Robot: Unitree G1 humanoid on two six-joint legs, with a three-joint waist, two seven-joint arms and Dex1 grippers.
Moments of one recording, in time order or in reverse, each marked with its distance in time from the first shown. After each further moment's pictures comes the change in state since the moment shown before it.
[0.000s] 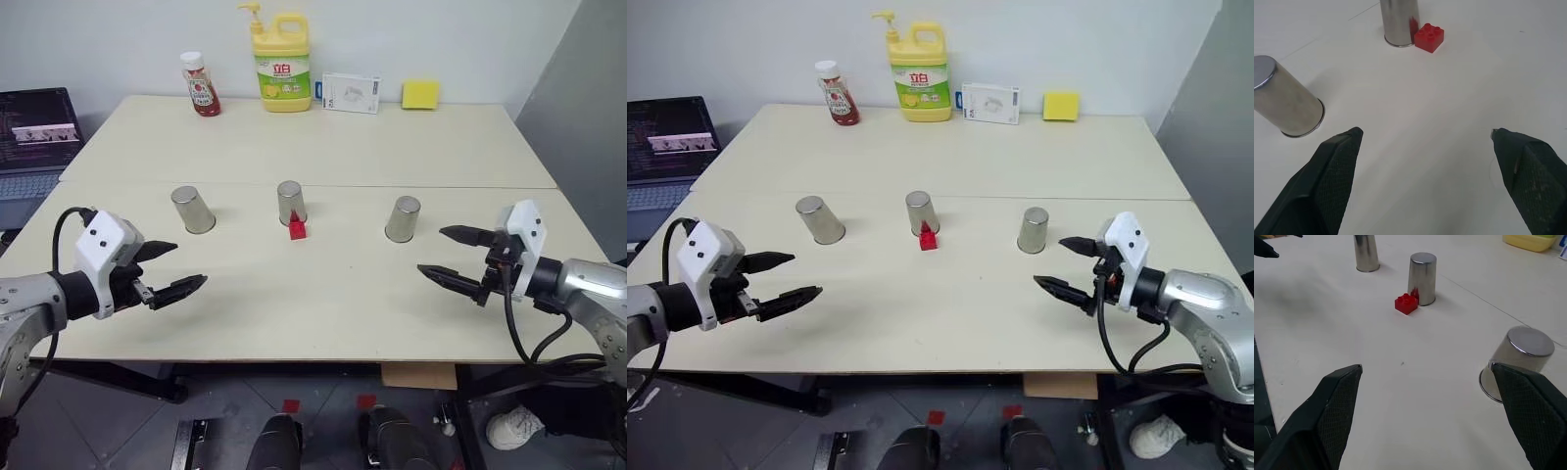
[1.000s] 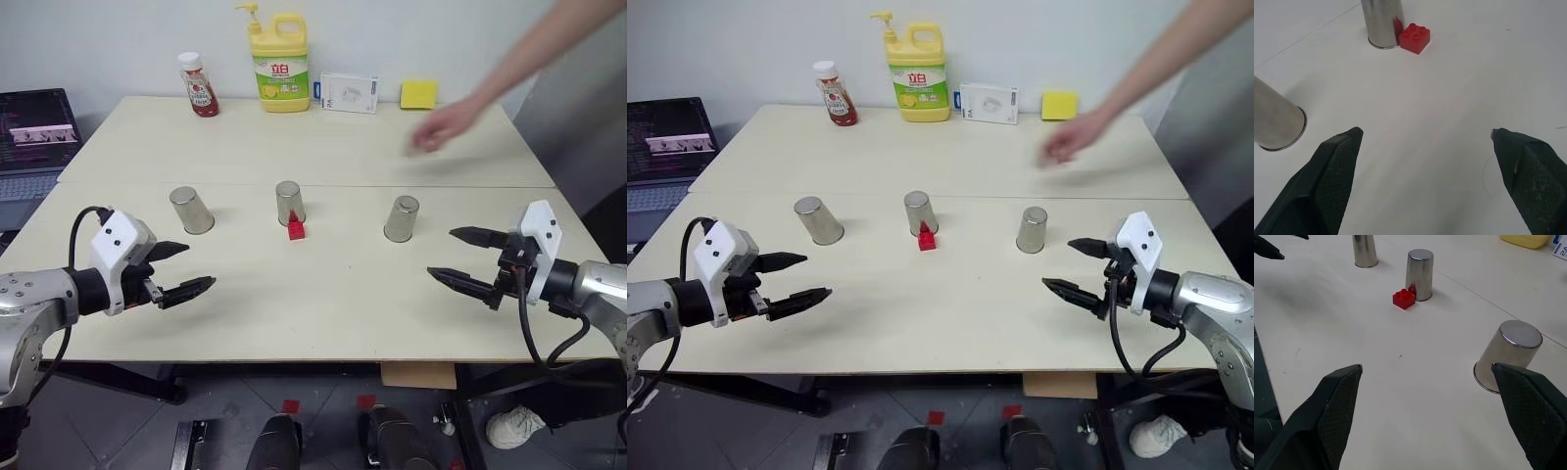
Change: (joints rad) left arm -0.050 0.000 -0.064 0.044 0.022 -0.027 -0.040; right arm 0.012 -0.023 -0.031 -0.034 0.027 0.021 -0.005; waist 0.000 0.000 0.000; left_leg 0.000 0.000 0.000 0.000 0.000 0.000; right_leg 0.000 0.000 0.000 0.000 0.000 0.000
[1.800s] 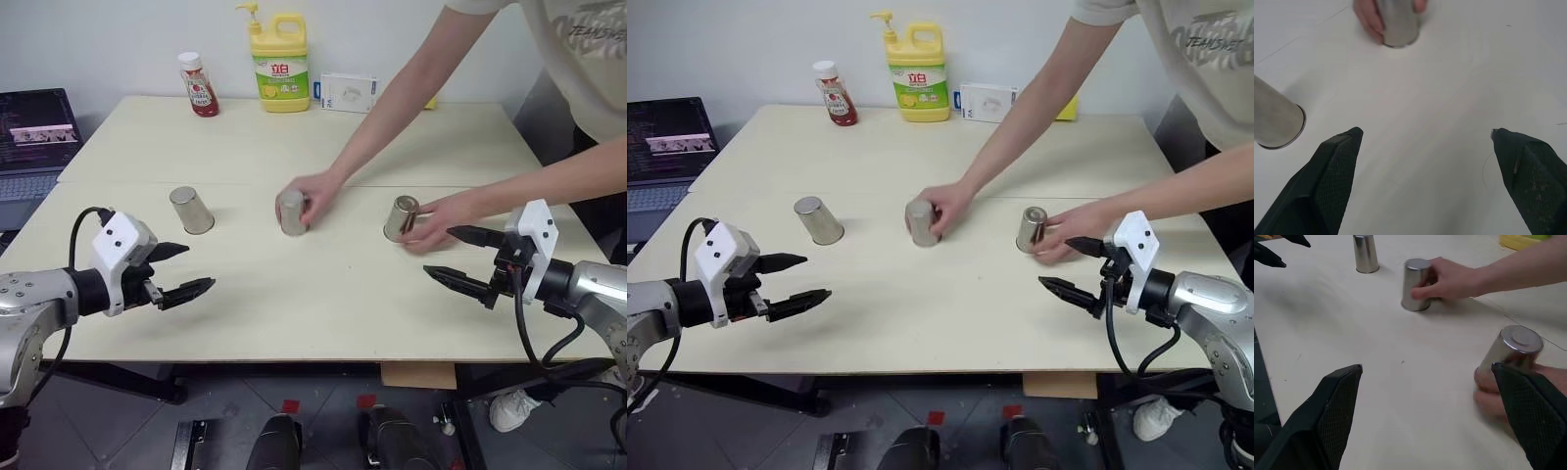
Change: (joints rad) left arm 0.000 0.000 -0.002 0.002 0.015 -0.003 -0.015; right arm 0.001 0.024 0.008 -0.013 0.001 0.000 -0.011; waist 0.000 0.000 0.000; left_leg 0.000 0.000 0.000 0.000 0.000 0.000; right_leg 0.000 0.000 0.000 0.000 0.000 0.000
